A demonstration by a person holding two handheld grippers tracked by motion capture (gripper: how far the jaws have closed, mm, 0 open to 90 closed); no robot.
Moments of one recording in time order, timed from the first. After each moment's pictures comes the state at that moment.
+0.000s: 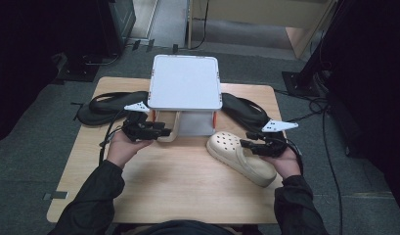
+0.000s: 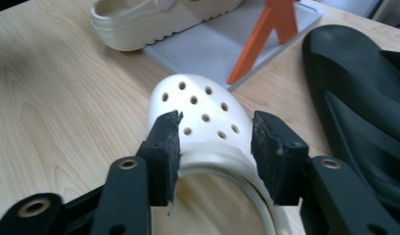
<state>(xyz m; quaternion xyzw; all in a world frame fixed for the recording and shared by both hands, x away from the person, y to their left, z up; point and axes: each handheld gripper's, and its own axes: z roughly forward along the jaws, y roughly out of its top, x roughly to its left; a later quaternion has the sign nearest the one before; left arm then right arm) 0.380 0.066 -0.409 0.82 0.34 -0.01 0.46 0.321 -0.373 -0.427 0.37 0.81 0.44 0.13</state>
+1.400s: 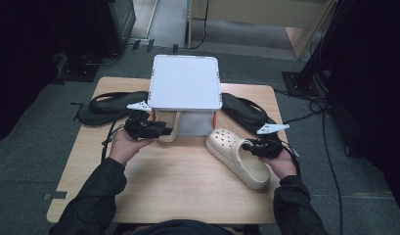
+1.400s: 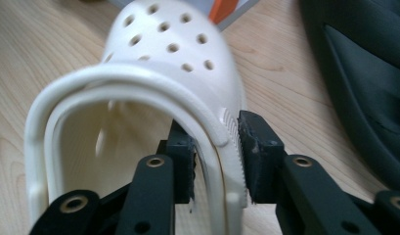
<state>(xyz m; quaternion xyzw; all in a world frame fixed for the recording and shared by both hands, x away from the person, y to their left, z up) 0.388 0.065 -0.415 0.82 0.34 -0.01 0.46 0.335 -0.373 -0.461 0.40 0.83 0.37 0.12</state>
